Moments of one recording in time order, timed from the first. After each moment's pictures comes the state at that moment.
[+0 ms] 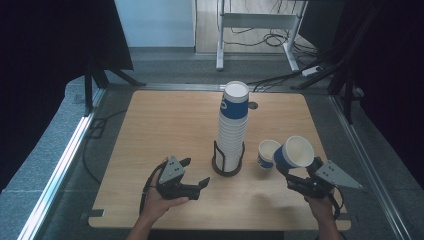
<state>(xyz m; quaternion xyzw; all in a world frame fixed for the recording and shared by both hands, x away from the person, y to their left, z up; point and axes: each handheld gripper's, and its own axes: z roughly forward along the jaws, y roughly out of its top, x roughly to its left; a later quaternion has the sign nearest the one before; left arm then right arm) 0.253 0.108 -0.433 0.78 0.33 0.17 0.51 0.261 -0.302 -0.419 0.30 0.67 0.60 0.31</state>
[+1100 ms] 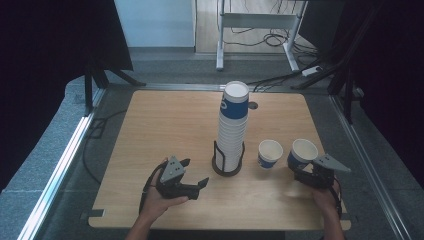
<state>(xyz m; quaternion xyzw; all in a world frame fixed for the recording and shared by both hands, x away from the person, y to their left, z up) 0.256 0.109 -0.439 0.78 0.33 0.17 0.50 0.315 -0.350 -0.491 0.46 0.71 0.45 0.29</state>
